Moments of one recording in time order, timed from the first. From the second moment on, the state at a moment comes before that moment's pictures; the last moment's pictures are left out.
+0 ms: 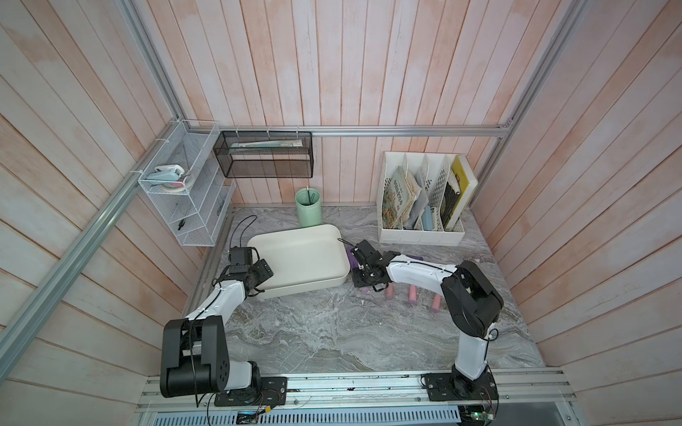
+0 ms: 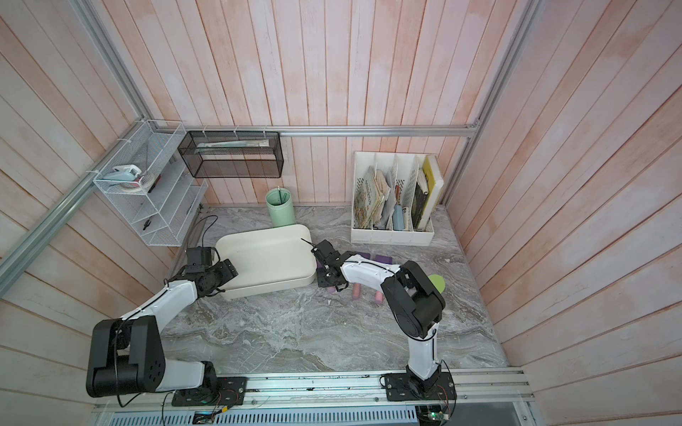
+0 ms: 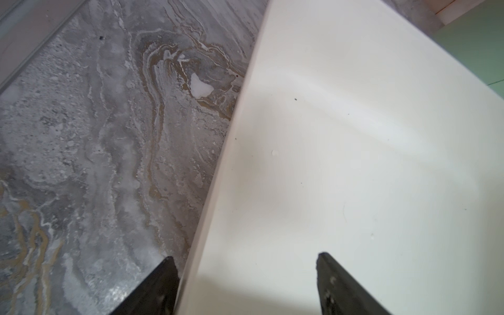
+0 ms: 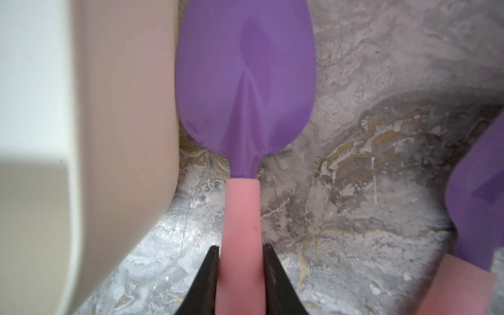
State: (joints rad) left arm 0.08 1.40 0.73 -0.26 0.01 -0.49; right arm 0.76 1.90 1.25 -0.50 0.08 0.51
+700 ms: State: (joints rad) left arm 0.08 1.24 0.73 -0.30 -0.02 -0.49; right arm 0.72 1.89 1.18 -0.46 0.08 0.63
